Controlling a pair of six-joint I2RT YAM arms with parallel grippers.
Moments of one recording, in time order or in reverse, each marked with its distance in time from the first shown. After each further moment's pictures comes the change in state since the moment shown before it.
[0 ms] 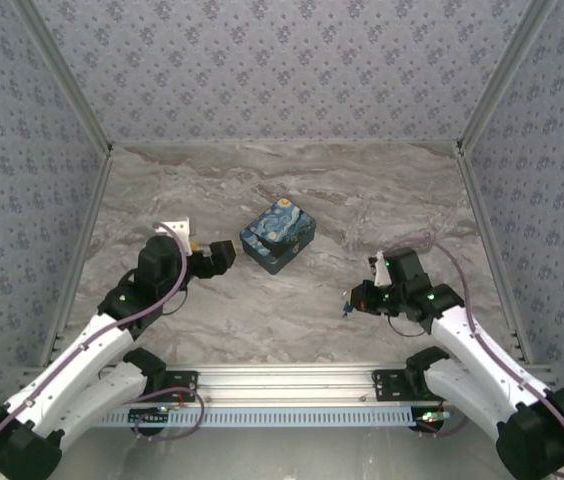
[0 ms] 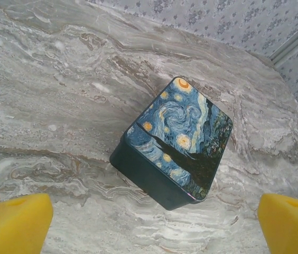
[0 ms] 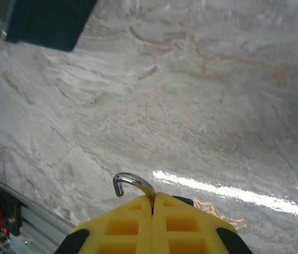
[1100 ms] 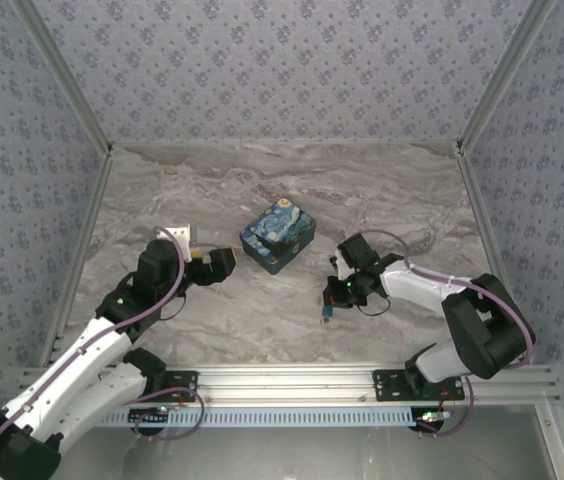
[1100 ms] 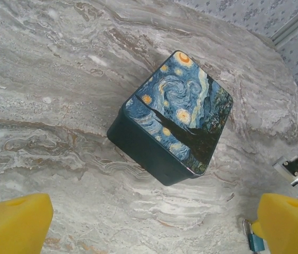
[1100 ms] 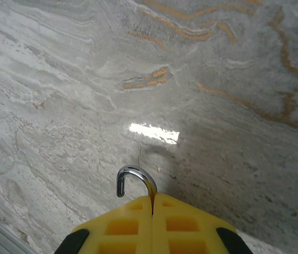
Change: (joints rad) left arm 0.000 -0.016 -0.012 -0.073 0.051 -0.026; right arm 0.134 0.592 0.142 0.209 -0.002 -0.051
